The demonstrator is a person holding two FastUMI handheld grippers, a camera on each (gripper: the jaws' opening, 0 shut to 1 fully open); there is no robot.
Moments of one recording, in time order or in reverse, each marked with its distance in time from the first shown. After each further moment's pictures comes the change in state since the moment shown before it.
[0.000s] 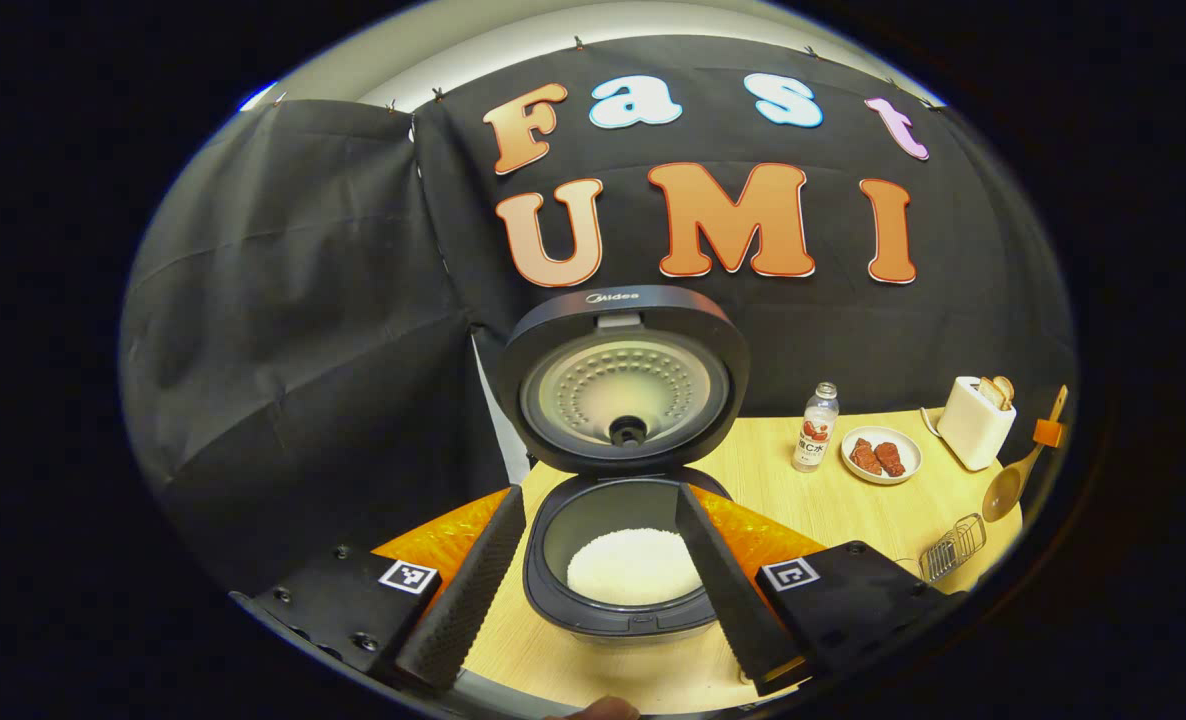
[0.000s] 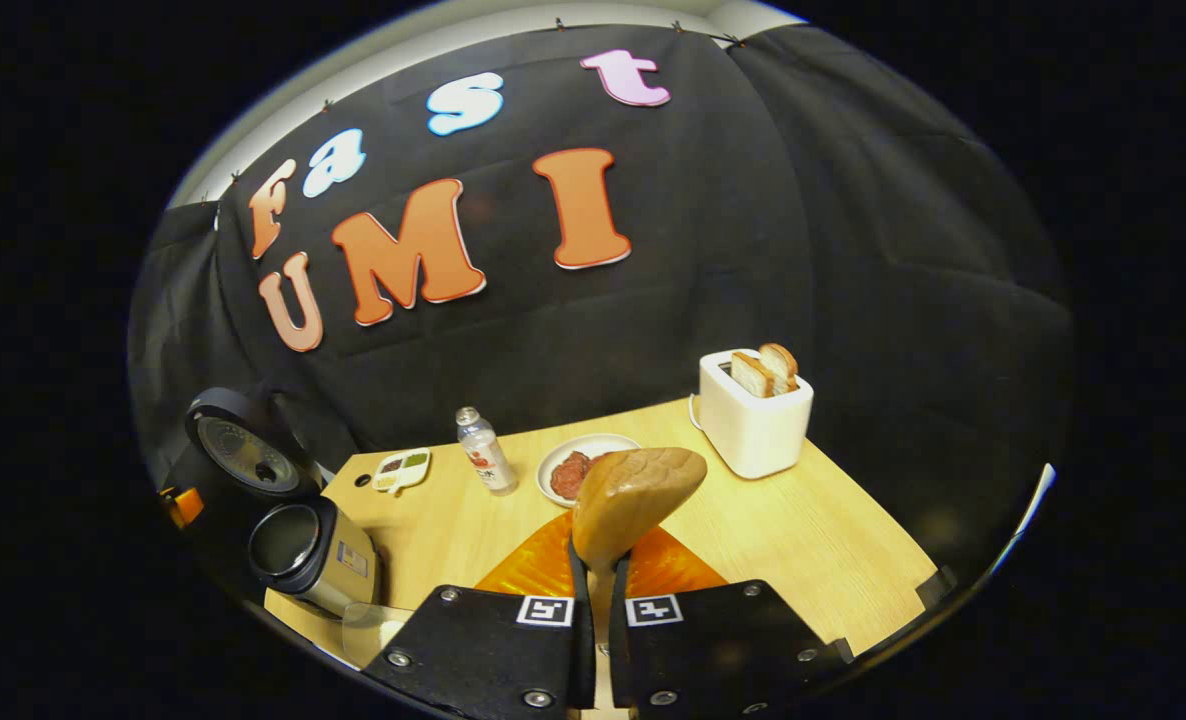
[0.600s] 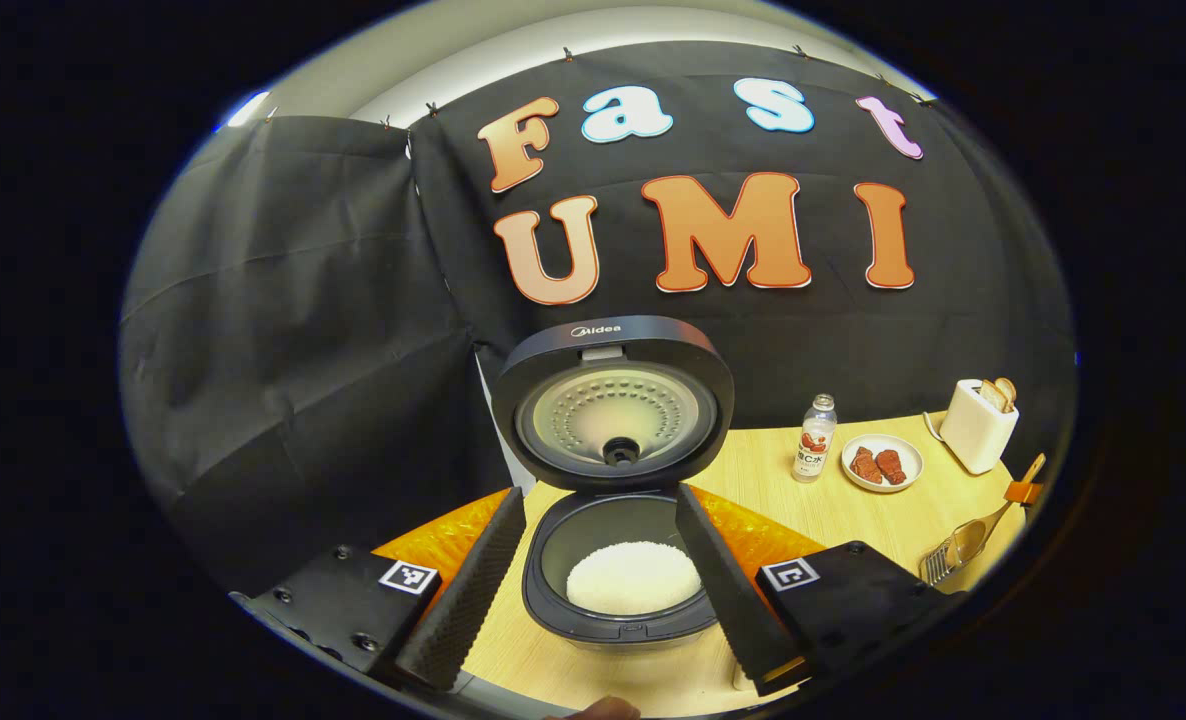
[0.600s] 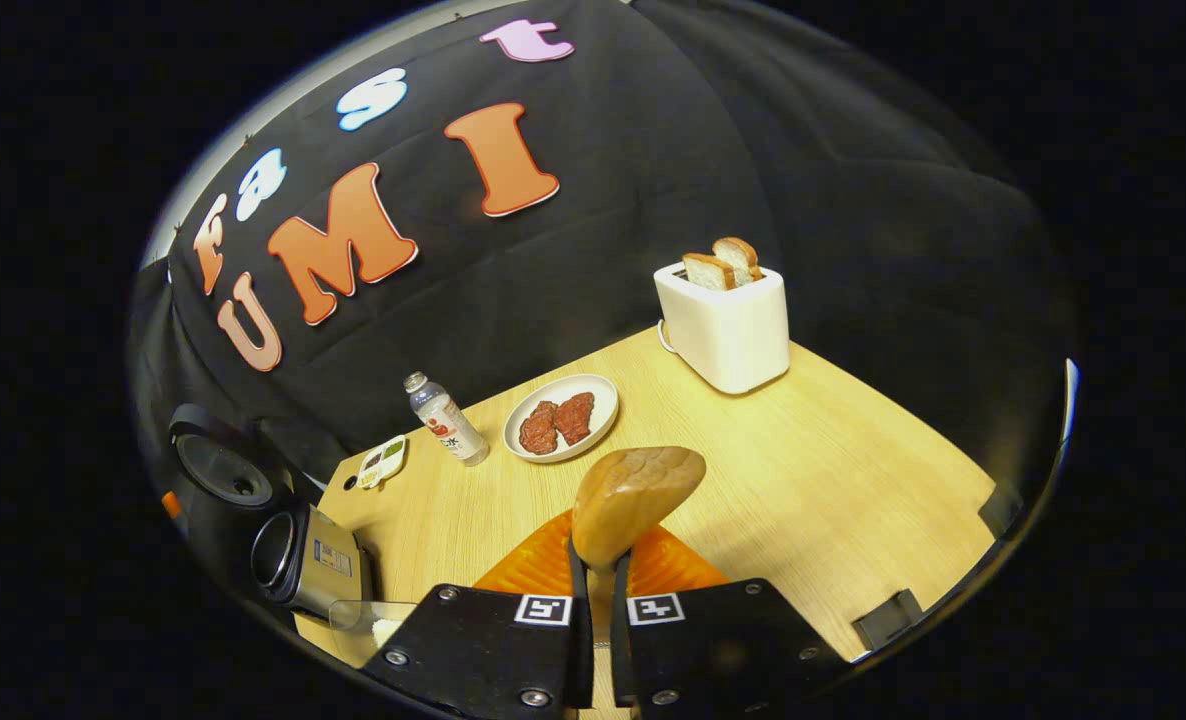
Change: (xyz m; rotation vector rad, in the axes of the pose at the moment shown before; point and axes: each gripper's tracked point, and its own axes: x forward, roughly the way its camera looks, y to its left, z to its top) left arm -0.009 -0.006 0.017 0.020 -0.022 0.027; right arm 0.046 -0.025 -0.085 0.195 0.124 -0.015
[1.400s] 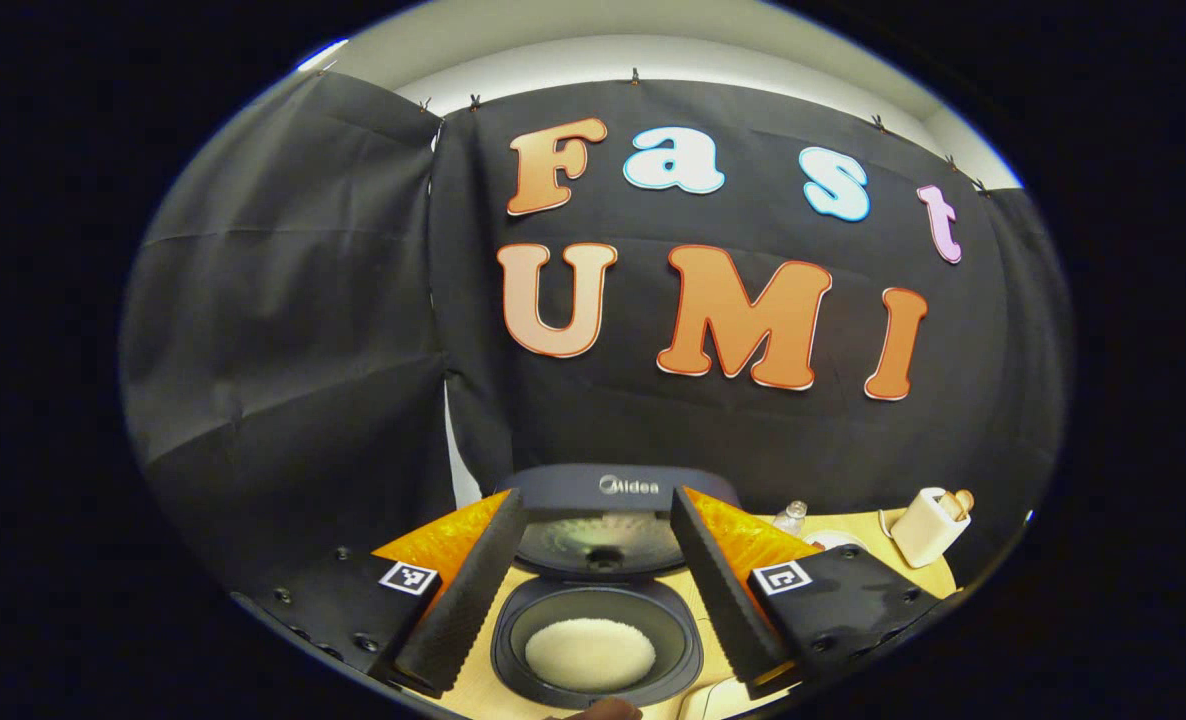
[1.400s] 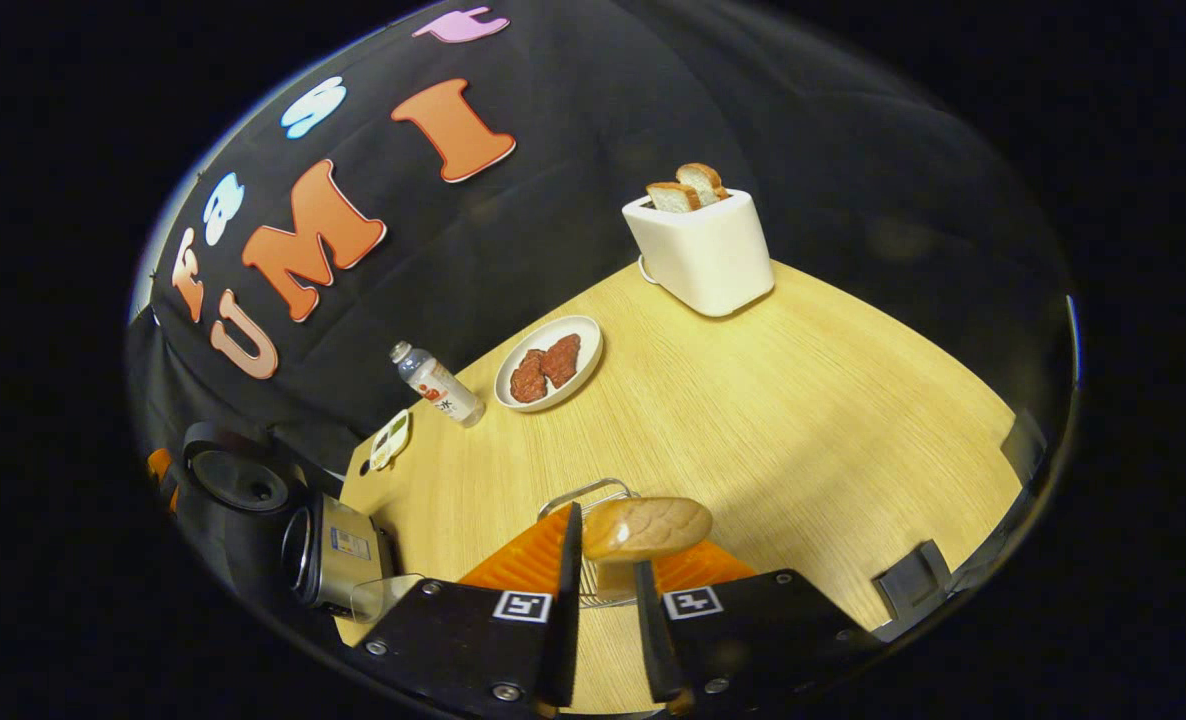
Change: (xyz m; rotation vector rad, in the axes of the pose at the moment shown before) left arm 0.065 0.032 0.128 -0.201 -0.128 -0.121; right arm -0.021 -0.008 -0.025 0.110 0.126 0.011
